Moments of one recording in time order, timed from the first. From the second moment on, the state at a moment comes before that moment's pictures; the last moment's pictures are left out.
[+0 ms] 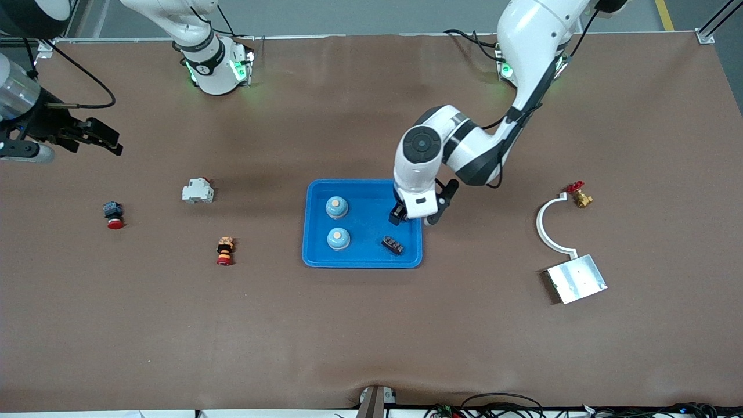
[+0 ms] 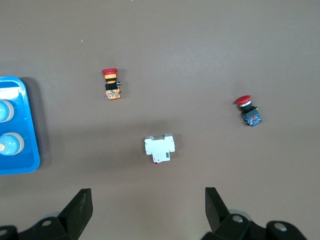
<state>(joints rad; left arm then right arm) -0.50 0.62 -0.27 -1.66 0.17 2.23 -1.86 -0.08 -0.20 0.05 -1.98 0.03 1.76 0.08</state>
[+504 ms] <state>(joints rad) -0.51 0.71 -0.27 -1.65 0.19 2.27 -1.93 0.03 -0.21 0.08 -2.11 0.03 1.90 0.33</state>
